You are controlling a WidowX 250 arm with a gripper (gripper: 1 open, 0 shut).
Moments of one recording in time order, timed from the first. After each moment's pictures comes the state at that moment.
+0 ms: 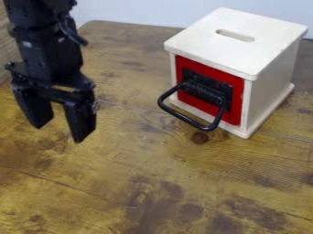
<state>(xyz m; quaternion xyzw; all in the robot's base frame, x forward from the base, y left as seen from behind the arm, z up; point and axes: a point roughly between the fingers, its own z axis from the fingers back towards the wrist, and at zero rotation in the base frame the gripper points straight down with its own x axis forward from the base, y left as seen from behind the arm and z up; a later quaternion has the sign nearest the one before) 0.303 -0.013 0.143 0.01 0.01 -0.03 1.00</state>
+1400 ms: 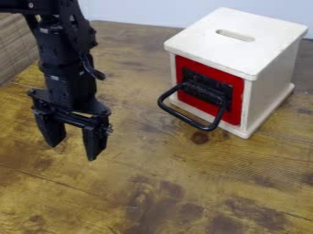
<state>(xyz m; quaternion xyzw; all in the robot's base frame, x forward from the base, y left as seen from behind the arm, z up) 0.318 -0.008 0.096 0.03 0.03 -0.02 1.00</state>
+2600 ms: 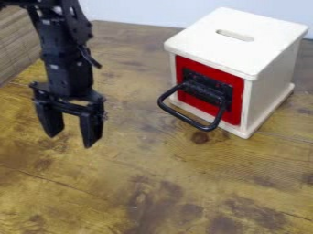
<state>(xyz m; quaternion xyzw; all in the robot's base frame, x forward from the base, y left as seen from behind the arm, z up) 0.332 0.016 0.101 0.01 0.06 0.00 1.00</state>
